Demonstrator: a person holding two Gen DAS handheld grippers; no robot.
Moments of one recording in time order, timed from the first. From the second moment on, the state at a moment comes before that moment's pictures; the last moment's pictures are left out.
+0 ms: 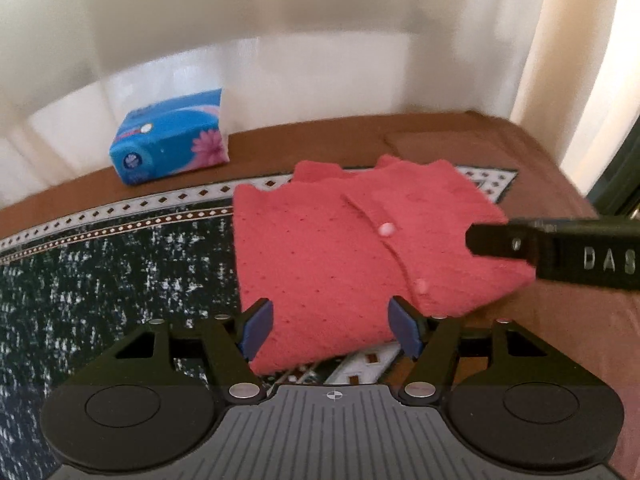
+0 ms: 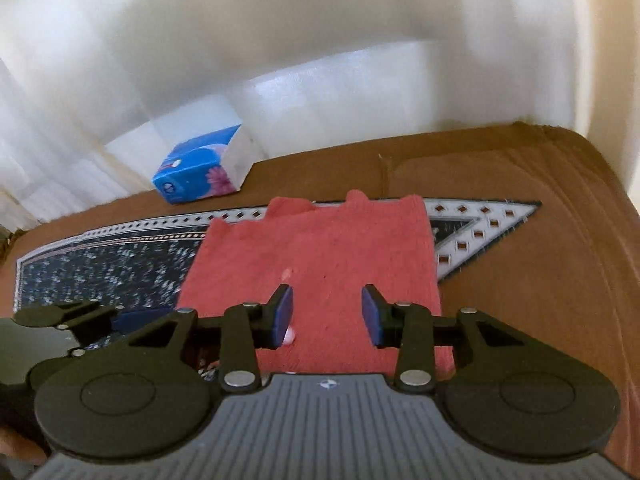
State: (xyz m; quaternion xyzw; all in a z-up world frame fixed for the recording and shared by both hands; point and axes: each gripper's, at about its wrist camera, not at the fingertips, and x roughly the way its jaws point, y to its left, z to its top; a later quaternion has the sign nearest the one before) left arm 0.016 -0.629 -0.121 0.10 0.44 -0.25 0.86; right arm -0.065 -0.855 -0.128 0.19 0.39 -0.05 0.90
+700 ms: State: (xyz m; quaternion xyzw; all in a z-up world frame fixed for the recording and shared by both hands) left arm -0.008 -0.602 -0.076 0.08 0.43 -0.20 0.88; right arm -0.111 -0.847 -0.090 0.15 0.41 -0.06 0.90
